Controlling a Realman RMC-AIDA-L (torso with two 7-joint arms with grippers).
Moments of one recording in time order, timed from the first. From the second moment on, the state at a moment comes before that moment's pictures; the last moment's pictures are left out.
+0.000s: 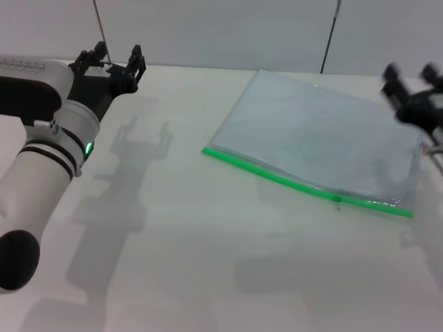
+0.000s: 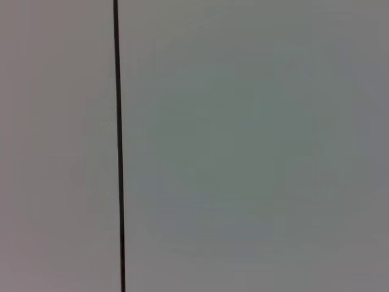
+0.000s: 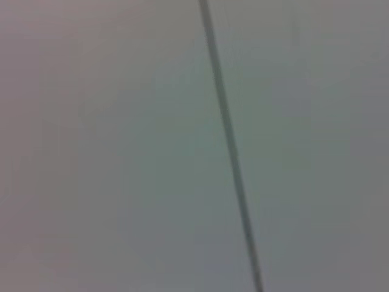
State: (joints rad) left arm -0.44 -1.97 -0.92 -0.74 2.01 0.66 0.30; right arm 0.17 1.83 -2.32 -1.27 -1.91 0.51 2.68
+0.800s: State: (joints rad) left arm -0.44 -1.97 -0.92 -0.71 2.01 0.66 0.30; right arm 0.10 1.58 -2.25 -1.50 -2.05 -0.09 2.51
